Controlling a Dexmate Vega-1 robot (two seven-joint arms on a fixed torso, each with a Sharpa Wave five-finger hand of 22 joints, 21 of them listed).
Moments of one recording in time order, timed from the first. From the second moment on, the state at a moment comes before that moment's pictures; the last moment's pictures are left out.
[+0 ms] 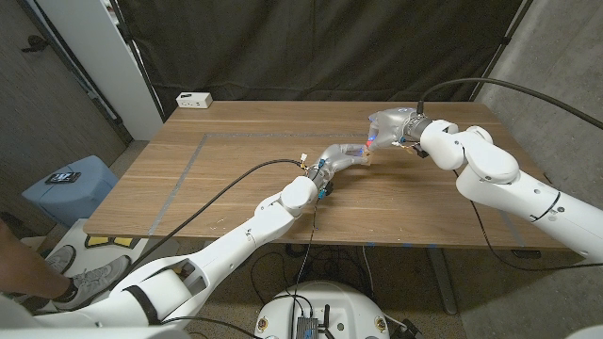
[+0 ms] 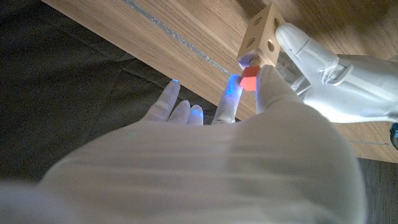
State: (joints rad) left arm 0.67 0.24 0.78 -1.27 -0.13 -0.15 0.17; left_hand 1.07 0.08 0.27 -0.15 0.19 0.83 -0.18 0.20 0.19 0.84 -0.22 0.20 0.43 0.48 -0.05 0.21 0.19 0.21 0.12 0.22 0.19; right arm -0.75 -0.98 -0.58 -2.16 -0.73 -0.46 0.41; right_hand 0.89 -0.09 0.39 -0.16 0.19 0.80 -0.12 0.53 0.27 0.24 -0.02 0.21 0.20 0.22 -0.03 0.21 0.20 0.48 0.01 0.20 0.16
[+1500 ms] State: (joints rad) left arm 0.65 0.23 0.79 -1.23 -0.14 -0.15 0.16; left_hand 1.07 0.08 0.28 -0.15 0.19 0.83 -0.18 0.20 0.19 0.84 -0.21 0.20 0.43 0.48 -0.05 0.21 0.19 0.21 0.12 0.22 0.19; right arm -0.74 -0.94 -0.61 -2.11 -0.78 -0.49 0.37; right_hand 0.82 -0.10 0.38 -0.13 0.19 0.99 -0.09 0.64 0.30 0.38 -0.03 0.22 0.20 0.32 -0.04 0.23 0.20 0.57 -0.03 0.20 0.16
